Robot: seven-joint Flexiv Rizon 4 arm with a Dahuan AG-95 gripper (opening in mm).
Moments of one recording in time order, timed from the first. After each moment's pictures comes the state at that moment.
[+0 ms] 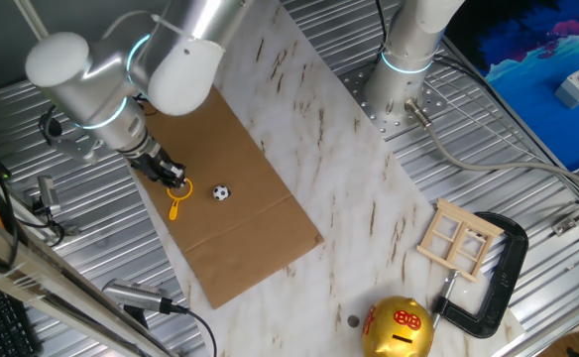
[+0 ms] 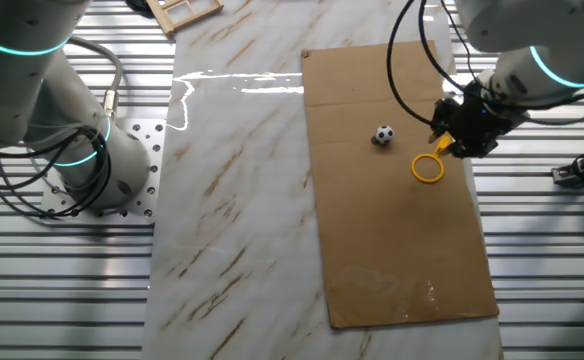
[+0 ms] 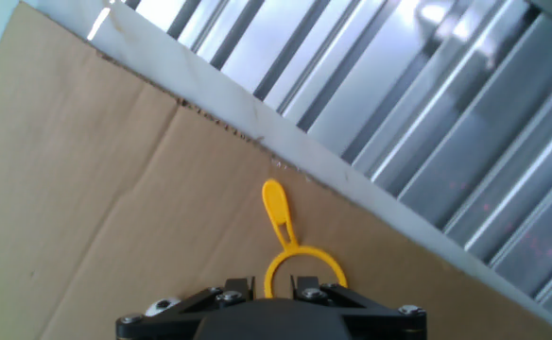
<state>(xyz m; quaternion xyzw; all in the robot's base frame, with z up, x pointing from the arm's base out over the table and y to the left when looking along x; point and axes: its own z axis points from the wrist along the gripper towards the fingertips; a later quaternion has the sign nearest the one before) 0.631 0.023 0.057 0.33 -0.94 -0.07 0.07</state>
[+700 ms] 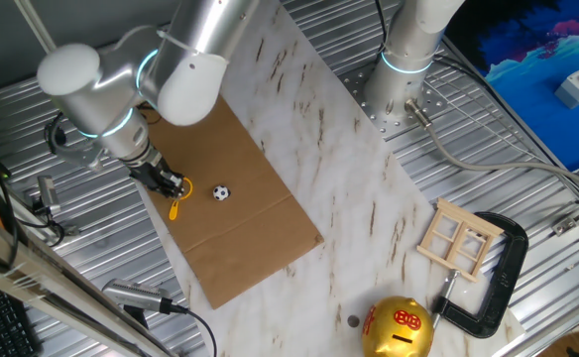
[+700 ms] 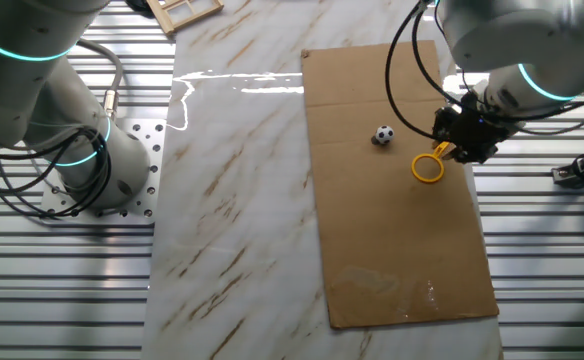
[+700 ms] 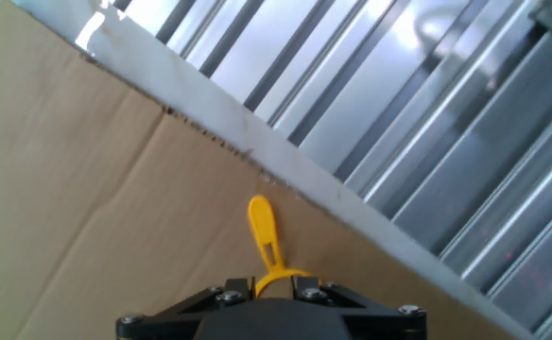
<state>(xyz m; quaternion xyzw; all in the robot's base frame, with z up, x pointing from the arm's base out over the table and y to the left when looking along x) 0.645 0.032 0.037 0.33 -0.94 -0.07 0.05</state>
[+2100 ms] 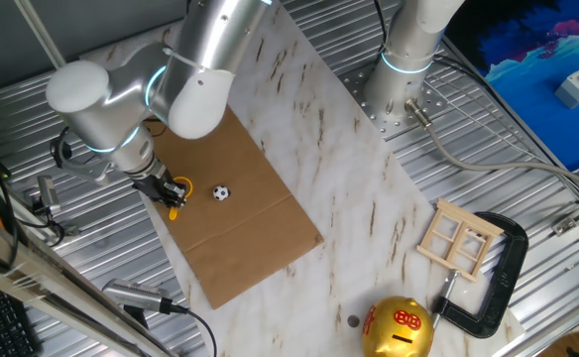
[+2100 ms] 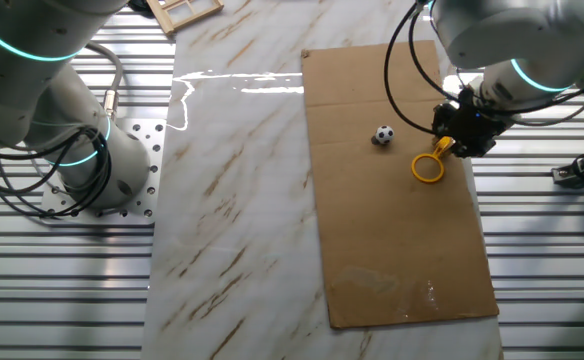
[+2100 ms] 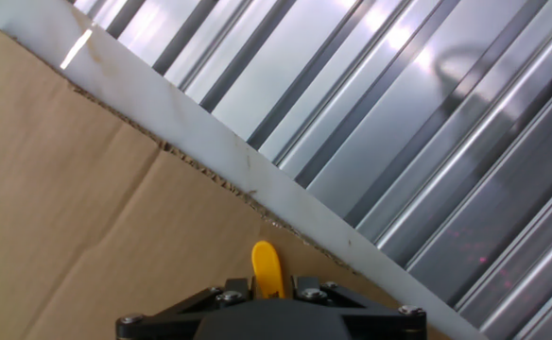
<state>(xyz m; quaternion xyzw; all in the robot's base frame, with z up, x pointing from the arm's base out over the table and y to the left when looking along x) 0.646 0.044 0.019 0.35 -0.94 -0.06 0.04</state>
